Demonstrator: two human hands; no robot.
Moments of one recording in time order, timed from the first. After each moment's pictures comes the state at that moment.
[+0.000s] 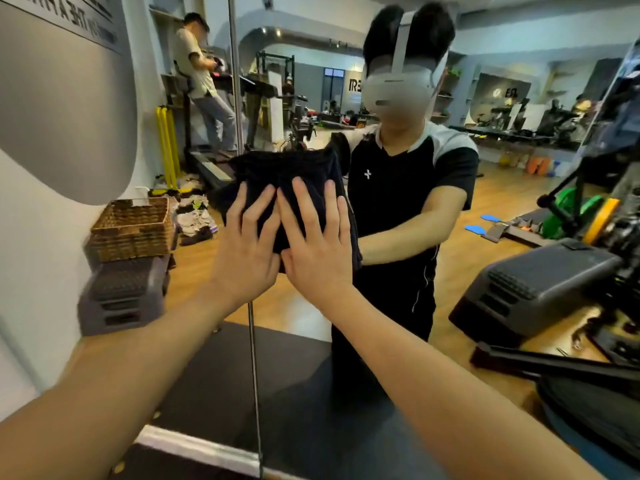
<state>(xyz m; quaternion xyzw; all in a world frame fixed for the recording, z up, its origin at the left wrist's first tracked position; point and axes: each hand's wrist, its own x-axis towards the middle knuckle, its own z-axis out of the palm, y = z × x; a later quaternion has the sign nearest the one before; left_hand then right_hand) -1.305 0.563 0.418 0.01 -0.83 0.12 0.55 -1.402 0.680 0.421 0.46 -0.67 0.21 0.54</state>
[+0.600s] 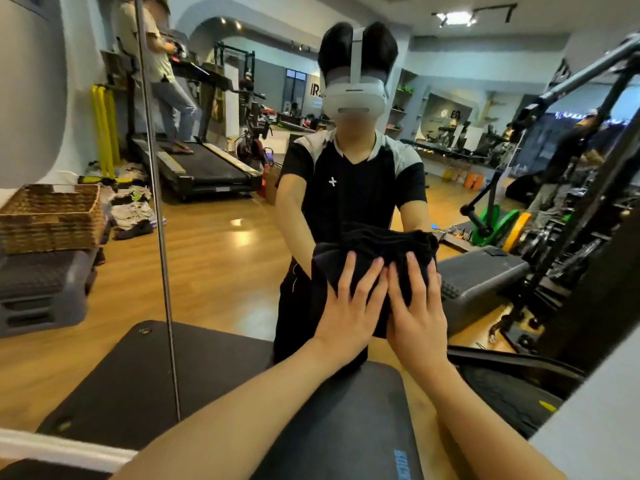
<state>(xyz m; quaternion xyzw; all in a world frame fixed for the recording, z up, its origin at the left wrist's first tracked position) -1.446 0.810 0.337 0.00 -0.87 0.01 0.50 -1.525 0.945 0.351 0.42 -0.73 0.12 0.52</state>
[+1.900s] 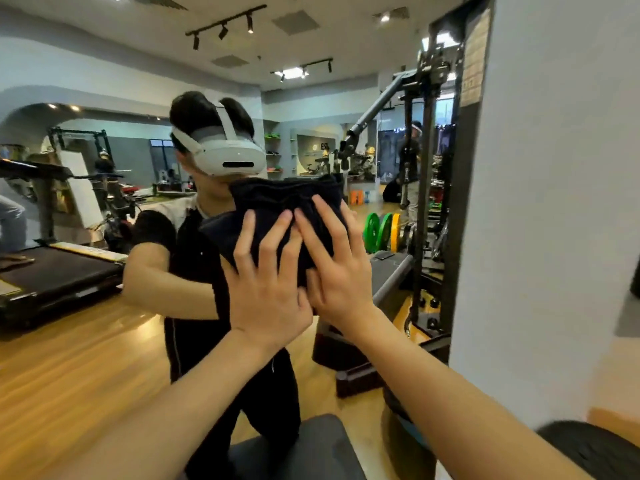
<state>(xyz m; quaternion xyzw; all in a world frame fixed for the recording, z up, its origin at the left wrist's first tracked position) -1.531 0.918 0.506 -0.04 -0.80 0.04 0.60 -1.602 1.038 0.510 0.37 -0.65 0.27 0.60</state>
